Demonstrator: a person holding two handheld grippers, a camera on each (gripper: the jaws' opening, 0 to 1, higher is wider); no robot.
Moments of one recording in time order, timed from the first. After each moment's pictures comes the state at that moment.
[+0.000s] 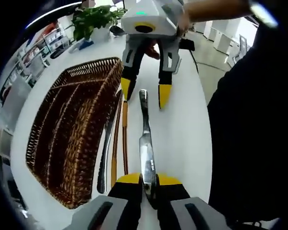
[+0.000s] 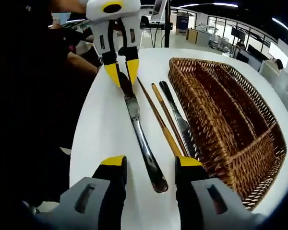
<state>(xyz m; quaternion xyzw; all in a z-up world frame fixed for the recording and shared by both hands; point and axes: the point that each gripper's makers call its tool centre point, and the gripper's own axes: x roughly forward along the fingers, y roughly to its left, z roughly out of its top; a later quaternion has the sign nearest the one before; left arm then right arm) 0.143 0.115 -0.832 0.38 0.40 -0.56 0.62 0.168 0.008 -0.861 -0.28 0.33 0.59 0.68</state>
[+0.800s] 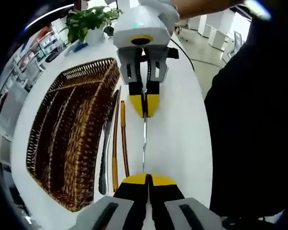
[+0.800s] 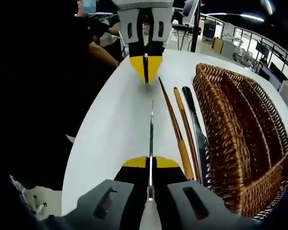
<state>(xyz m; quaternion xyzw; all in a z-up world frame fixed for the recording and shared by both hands) 0.144 0.118 -0.840 0.39 0.39 -0.57 0.61 0.157 0.026 -0.872 -0.30 0.30 0.66 0.62</state>
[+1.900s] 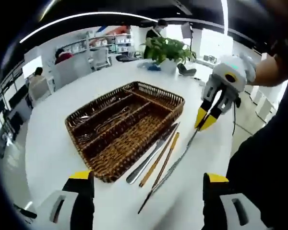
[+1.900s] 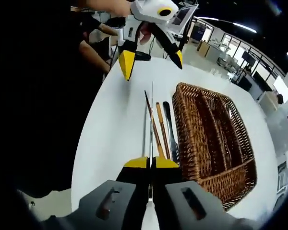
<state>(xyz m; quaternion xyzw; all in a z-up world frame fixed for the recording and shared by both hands) 0.195 0.157 -0.766 0.13 0.34 -0.39 0.84 0.164 0.012 -0.791 -0.38 0.24 0.59 0.68</state>
